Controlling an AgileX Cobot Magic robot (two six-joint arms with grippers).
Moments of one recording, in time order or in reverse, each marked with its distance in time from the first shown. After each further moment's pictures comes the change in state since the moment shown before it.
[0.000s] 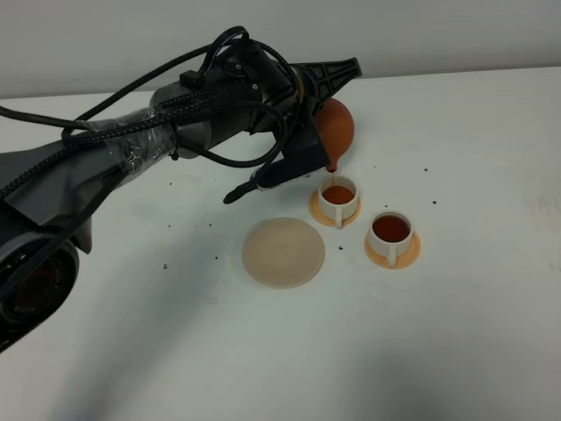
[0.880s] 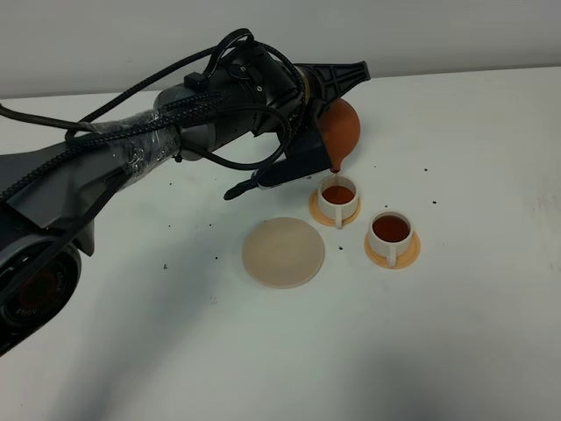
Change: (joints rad) left arm -0.011 0.000 0.000 -0.001 -0.021 0.065; right arm 0.000 0.000 0.000 0.000 0.000 0.000
